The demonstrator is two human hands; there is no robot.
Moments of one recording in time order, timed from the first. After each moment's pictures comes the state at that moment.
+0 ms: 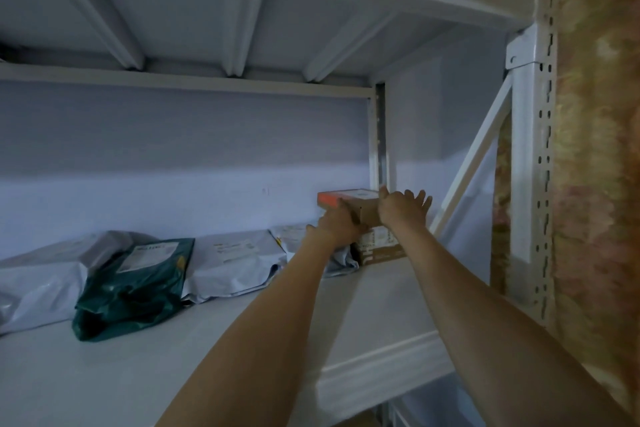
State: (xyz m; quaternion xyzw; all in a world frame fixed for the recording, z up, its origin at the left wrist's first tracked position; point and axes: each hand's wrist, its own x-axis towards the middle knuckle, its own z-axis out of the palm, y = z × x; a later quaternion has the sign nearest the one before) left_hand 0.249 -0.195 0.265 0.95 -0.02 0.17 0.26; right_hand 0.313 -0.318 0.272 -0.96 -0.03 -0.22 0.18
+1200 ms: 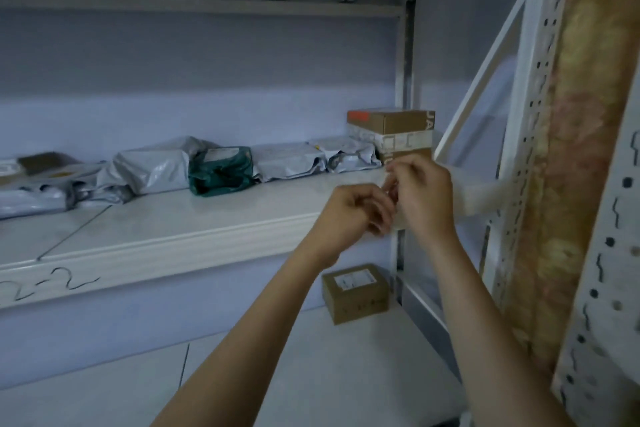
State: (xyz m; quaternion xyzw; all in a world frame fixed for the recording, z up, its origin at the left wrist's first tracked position) left_hand -0.030 -0.219 0.171 0.76 -0.14 0.16 0.61; right_hand 0.028 -0.335 0.175 -0.65 -0.24 -0.30 0.66
